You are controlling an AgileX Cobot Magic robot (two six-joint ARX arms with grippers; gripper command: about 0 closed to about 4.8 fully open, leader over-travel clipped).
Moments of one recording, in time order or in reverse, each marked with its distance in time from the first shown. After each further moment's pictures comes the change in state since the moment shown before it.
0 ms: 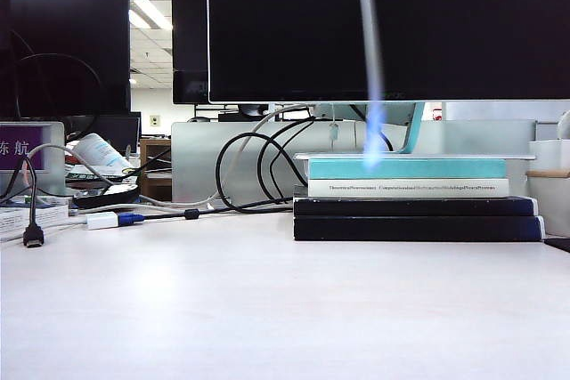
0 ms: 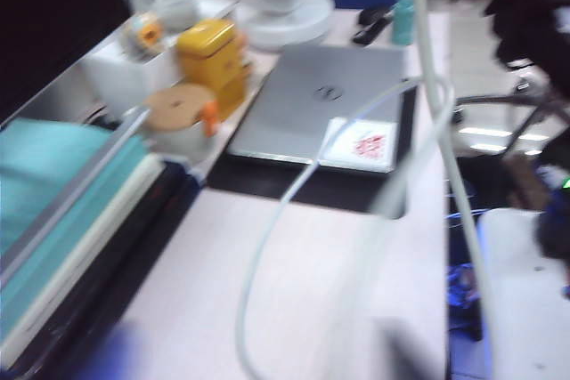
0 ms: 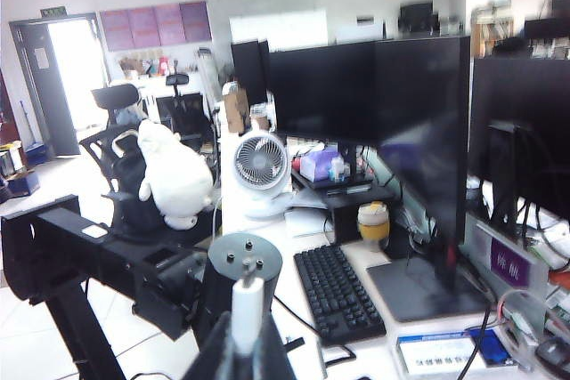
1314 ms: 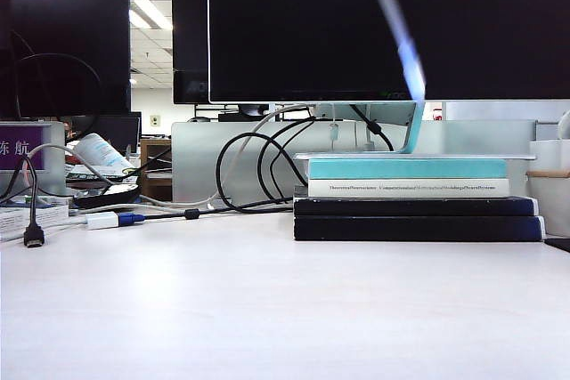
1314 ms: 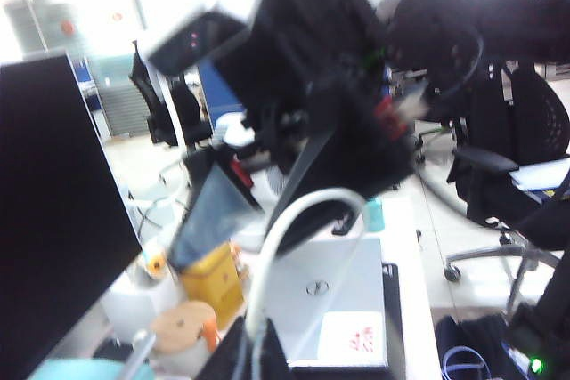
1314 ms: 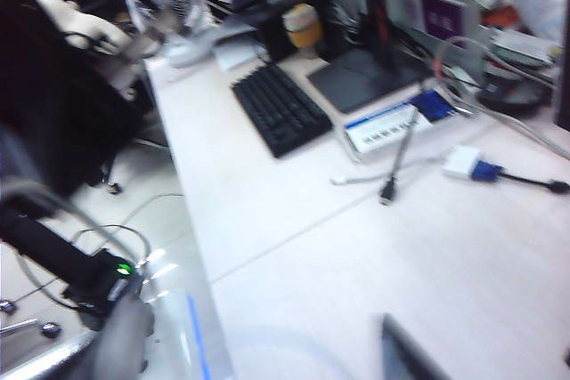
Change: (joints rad) left arm 0.000 -0.073 0.038 0.345 0.144 -0.127; right arm 0.000 0.045 -0.021 -0.682 0.117 -0.415
